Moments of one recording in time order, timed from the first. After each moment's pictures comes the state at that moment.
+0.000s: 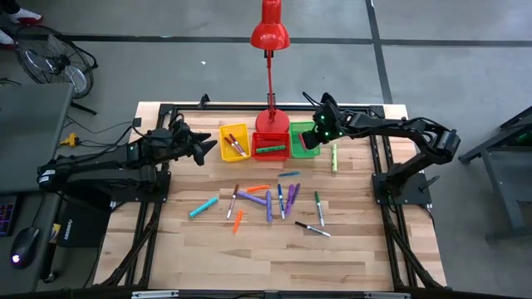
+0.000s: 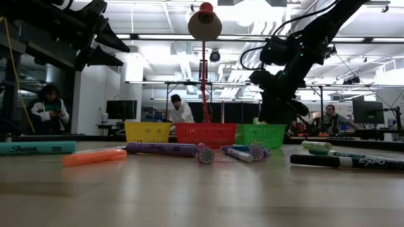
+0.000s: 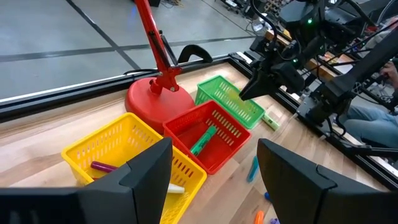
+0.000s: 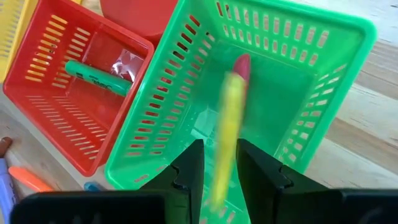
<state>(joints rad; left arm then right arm) 0.25 0.53 0.45 -0.18 -0.27 -0.53 -0.61 1.50 0.81 -0.27 -0.15 0.56</state>
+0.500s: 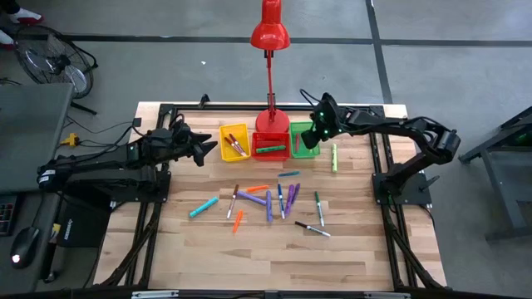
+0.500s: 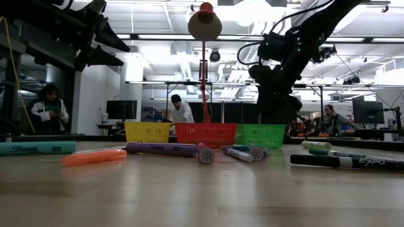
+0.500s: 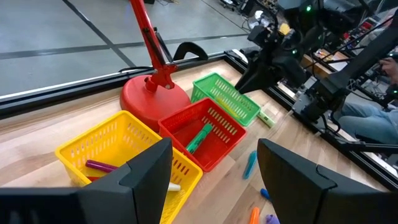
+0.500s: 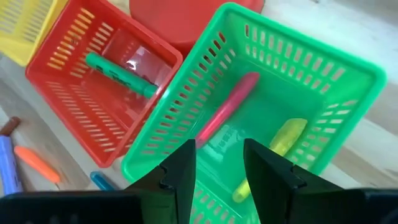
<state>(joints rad) 0.25 0.53 0.45 -0.18 -0.25 -0.53 -0.61 1.50 0.88 -0.34 -0.17 0.43</state>
